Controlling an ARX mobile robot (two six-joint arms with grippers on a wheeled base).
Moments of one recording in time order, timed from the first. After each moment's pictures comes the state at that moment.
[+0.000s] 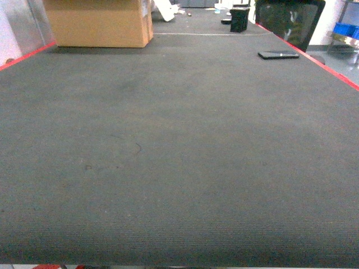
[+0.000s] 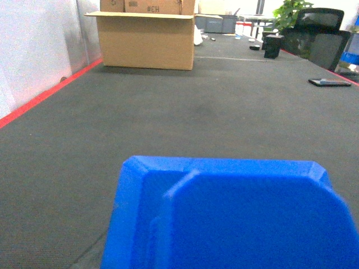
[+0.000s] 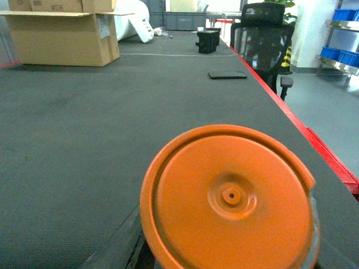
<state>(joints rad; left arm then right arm) 0.00 0.28 0.01 0.27 0.00 0.00 0.00 0.01 0.01 -0.01 0.00 0.01</state>
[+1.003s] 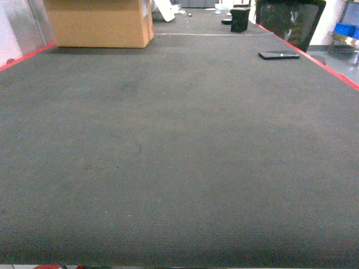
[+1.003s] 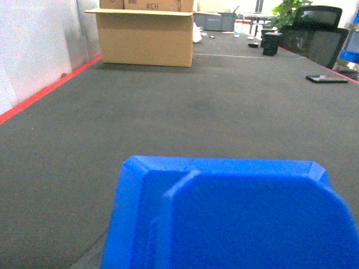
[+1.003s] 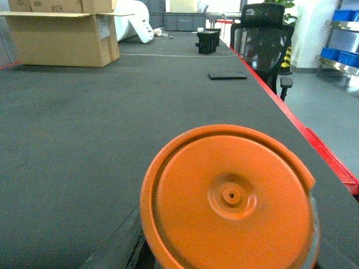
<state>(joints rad) 0.00 0.01 0.01 -0.01 0.00 0.00 0.00 0.01 0.01 -0.01 0.00 0.01</state>
